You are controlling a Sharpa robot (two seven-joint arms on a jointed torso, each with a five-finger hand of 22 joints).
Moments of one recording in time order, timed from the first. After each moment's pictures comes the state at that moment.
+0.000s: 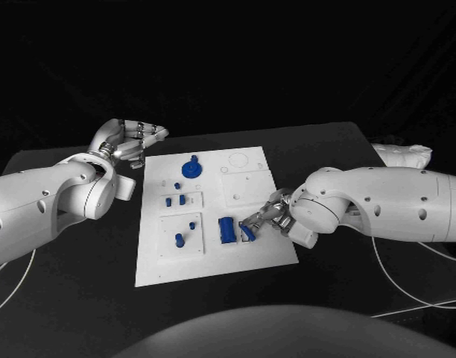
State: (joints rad) left arm 1.28 -0.72 -0.24 1.29 -0.31 -0.45 0.36; left_hand 1.39 0.01 -0.13 0.29 0.17 0.96 0.17 0.08 0.08 1.10 0.11 0.08 0.07 1.43 0.04 1.34 1.25 0.06 1.34 0.15 1.26 1.31; right arm 1.20 -0.84 -0.24 1.66 -0.47 -0.27 -0.66; right_hand 1.13 0.06 0.16 0.08 0.10 1.15 0.10 0.09 0.19 1.47 0.05 1.58 1.31 1.47 0.00 1.57 1.31 0.01 1.47 0.11 1.57 1.31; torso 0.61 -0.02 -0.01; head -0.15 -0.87
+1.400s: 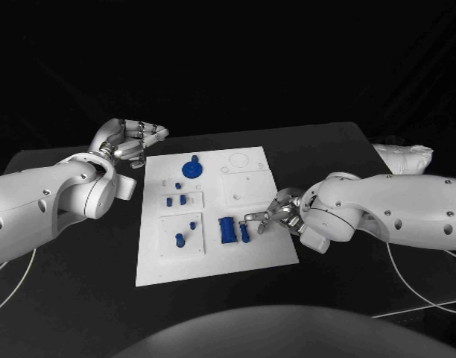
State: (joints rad) left arm 1.28 -0.72 -0.24 1.28 -0.31 -0.45 0.36; left_hand 1.39 0.01 -0.13 0.29 0.17 0.96 0.17 0.08 0.08 1.10 0.11 0.08 0.07 1.43 0.04 1.34 1.25 0.06 1.34 0.15 1.26 1.31; right arm 1.20 -0.92 -0.24 1.75 -0.63 -0.29 -0.63; right_hand 1.08 0.03 -0.07 0.24 0.05 1.18 0.04 0.30 0.46 1.47 -0.01 1.58 1.31 1.47 -0.06 1.57 1.31 0.01 1.47 0.05 1.57 1.31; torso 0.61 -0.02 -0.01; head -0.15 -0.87
